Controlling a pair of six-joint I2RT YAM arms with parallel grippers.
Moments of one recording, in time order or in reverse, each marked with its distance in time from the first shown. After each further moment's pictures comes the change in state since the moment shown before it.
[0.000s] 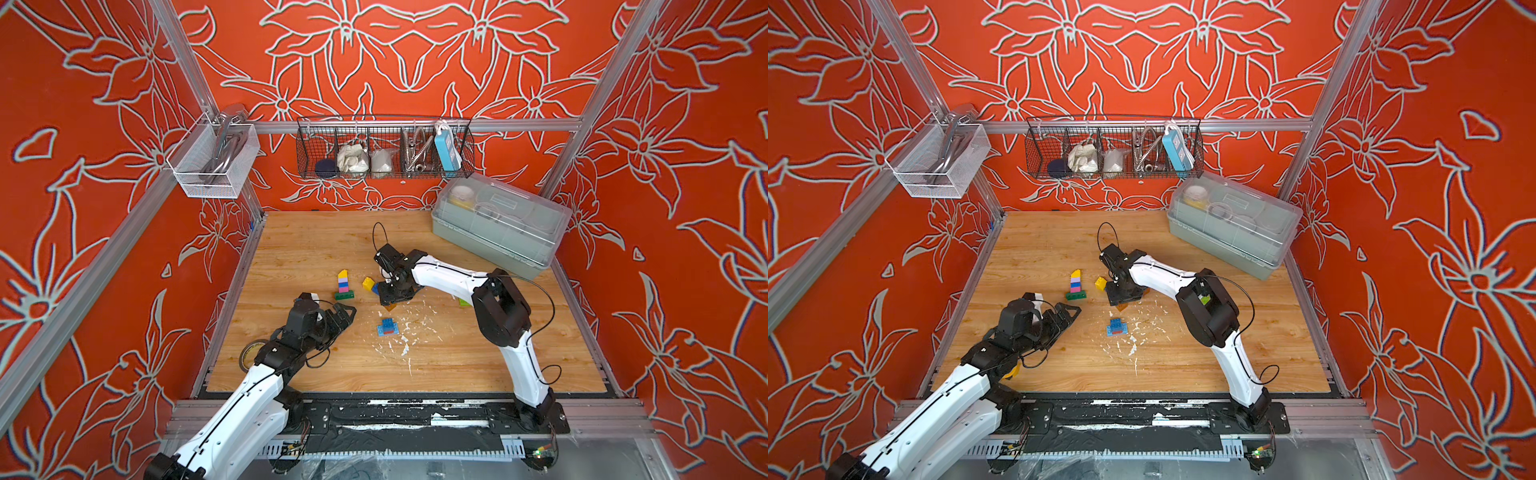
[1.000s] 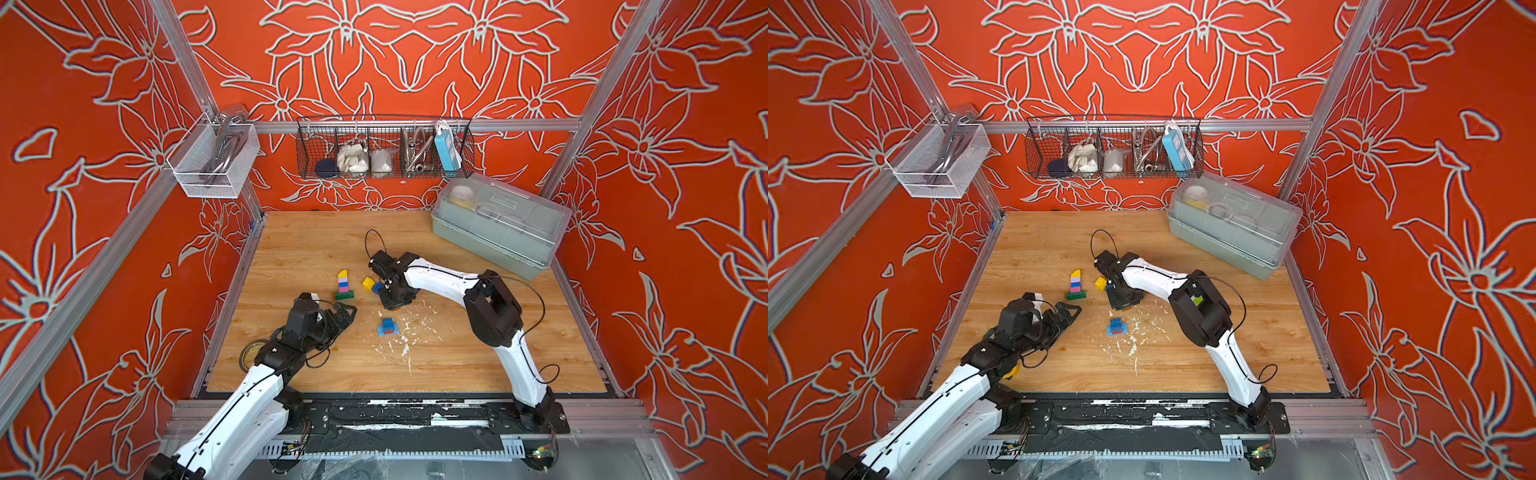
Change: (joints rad) left arm 0.000 -0.002 0.000 -0.001 0.000 -0.002; right arm 0.024 0.031 0.014 -0.104 0.157 0.027
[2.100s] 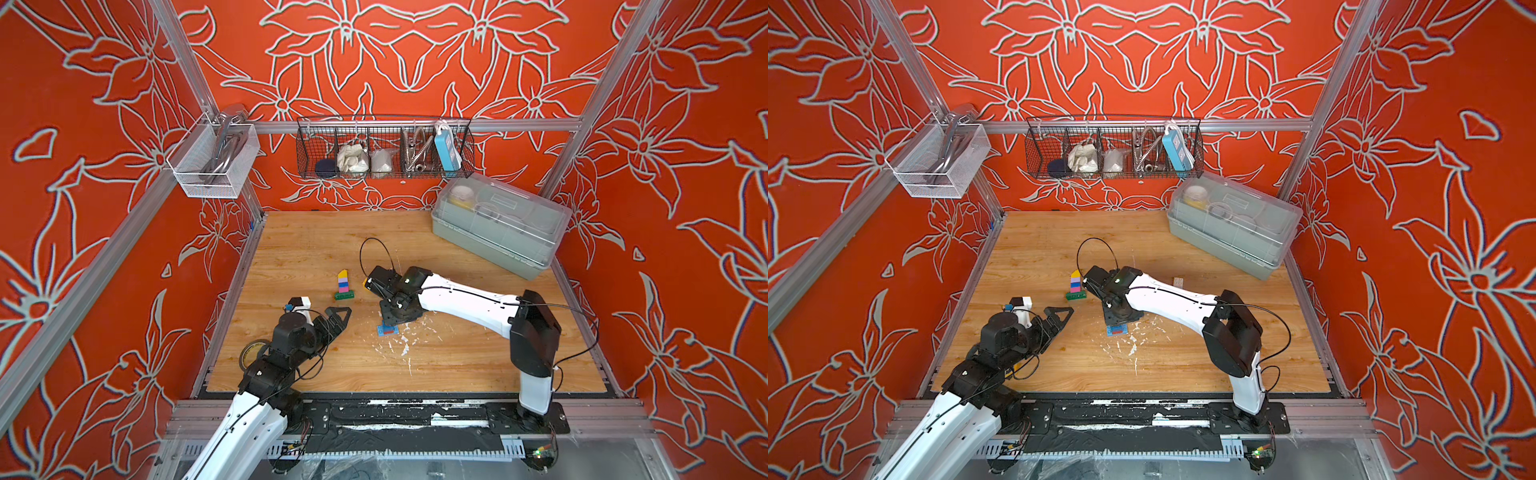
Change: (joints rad) left arm 0.000 -0.270 -0.024 -0.101 -0.005 -0.026; right arm 0.194 -0.280 -0.149 -0.085 0.101 0.271
